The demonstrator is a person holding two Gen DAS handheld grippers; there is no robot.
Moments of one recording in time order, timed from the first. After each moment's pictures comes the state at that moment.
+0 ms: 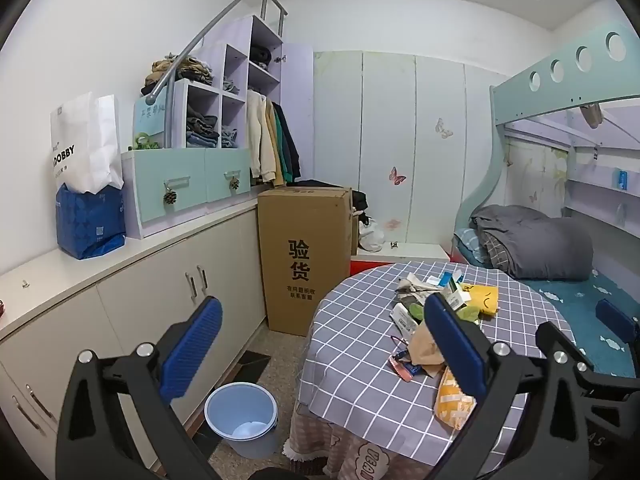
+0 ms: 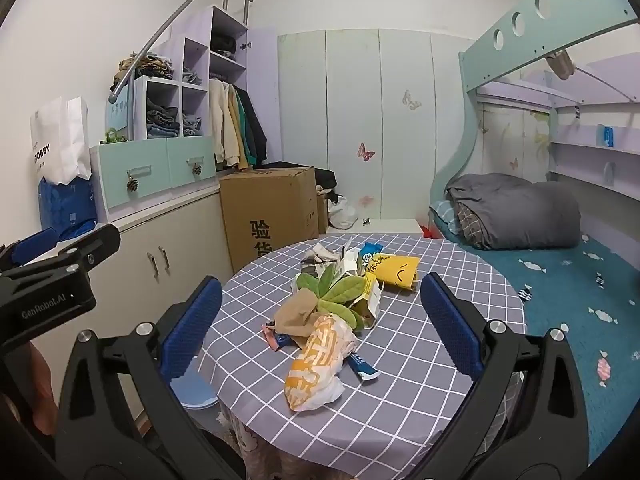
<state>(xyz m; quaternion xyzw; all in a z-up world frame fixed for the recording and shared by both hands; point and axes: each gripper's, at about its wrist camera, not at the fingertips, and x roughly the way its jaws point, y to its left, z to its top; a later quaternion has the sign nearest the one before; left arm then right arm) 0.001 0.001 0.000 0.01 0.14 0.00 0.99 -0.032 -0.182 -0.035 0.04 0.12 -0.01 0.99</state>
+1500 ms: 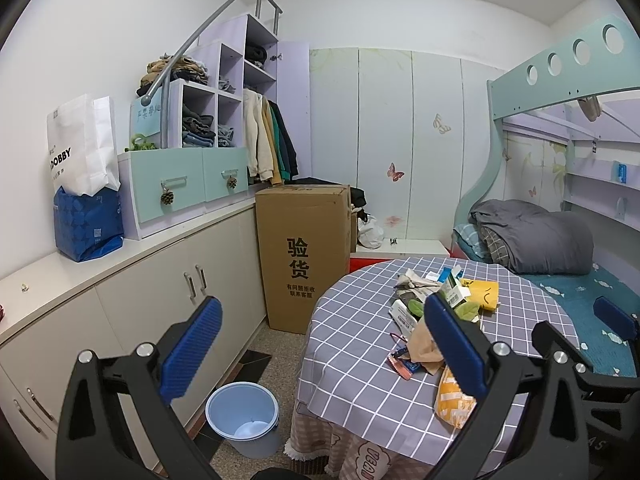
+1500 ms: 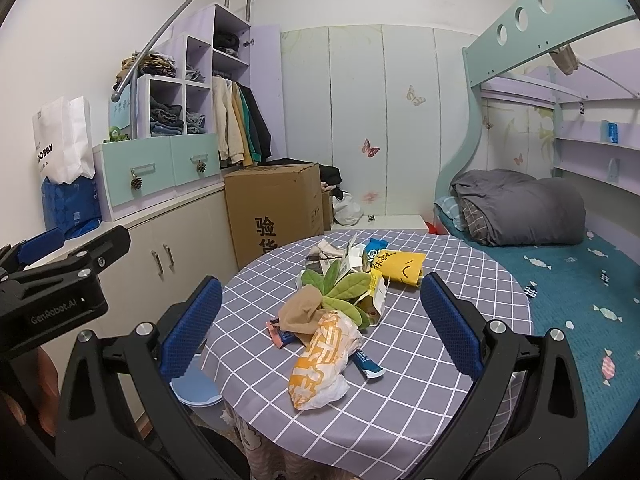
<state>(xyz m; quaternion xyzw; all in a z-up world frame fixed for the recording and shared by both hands) 0.006 -0.006 -0.006 0.01 0.14 0.00 0.99 -0.031 -0.177 -0.036 0.04 0.12 0.00 0.99</state>
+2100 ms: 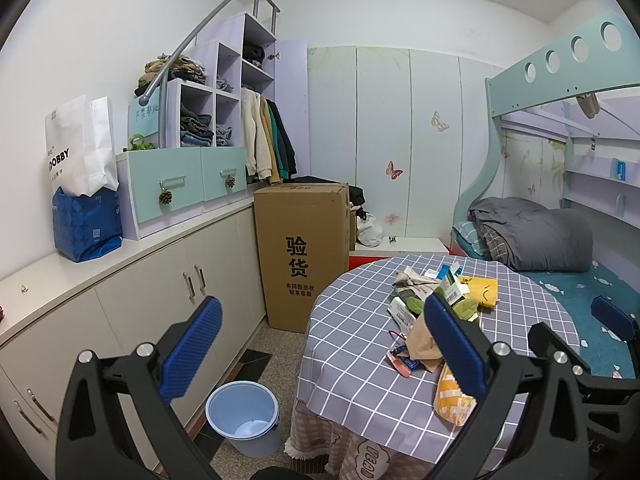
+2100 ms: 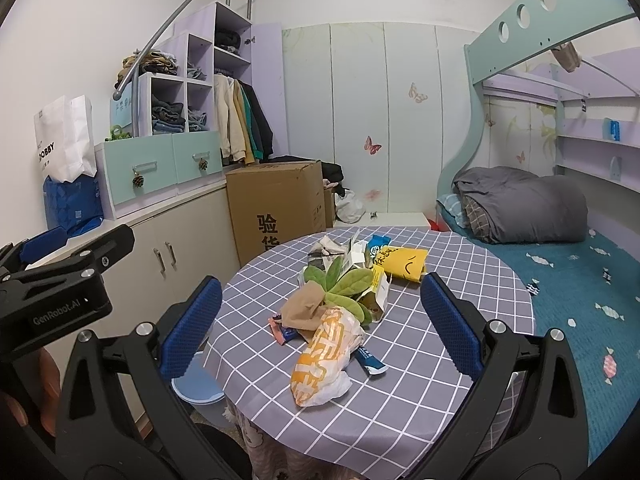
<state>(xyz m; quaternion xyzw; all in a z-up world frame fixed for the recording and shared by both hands) 0.007 -0.009 -0.008 0.02 0.14 0.00 0.99 -0.029 -0.176 -0.037 0.04 0.13 0.00 0.99</state>
